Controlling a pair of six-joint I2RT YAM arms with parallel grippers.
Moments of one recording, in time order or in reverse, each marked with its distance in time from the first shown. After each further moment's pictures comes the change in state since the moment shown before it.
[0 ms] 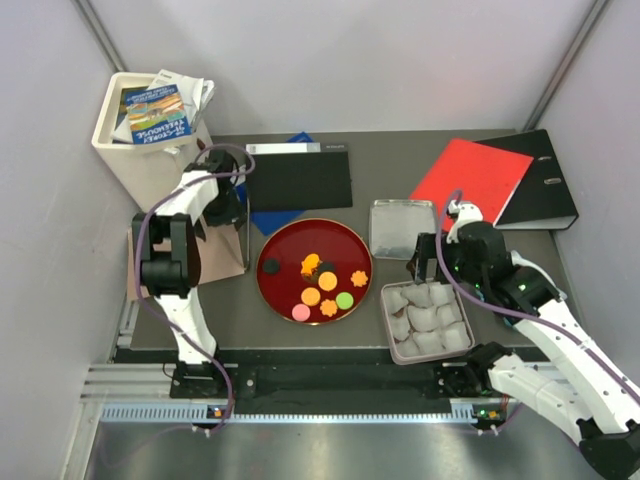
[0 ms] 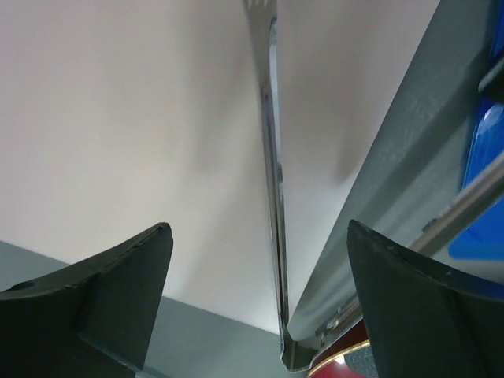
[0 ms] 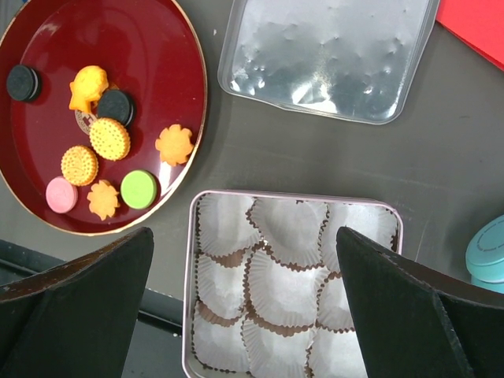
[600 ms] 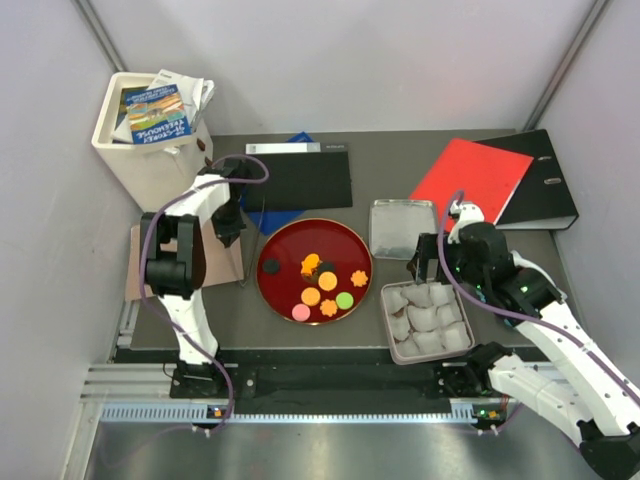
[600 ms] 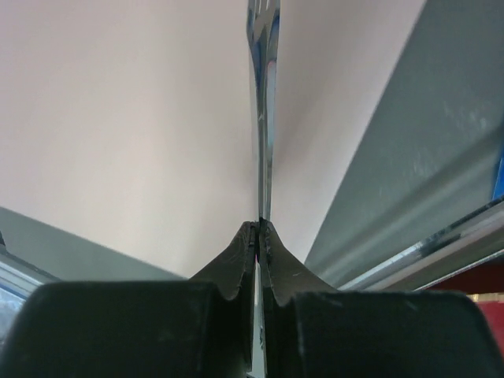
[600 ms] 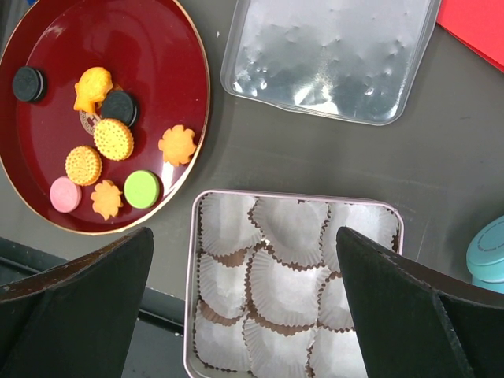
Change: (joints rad) left arm -0.078 -0.050 -0.088 -0.062 -0.019 -0.002; right arm 0.000 -0.008 0.000 -0.001 -0.004 0.000
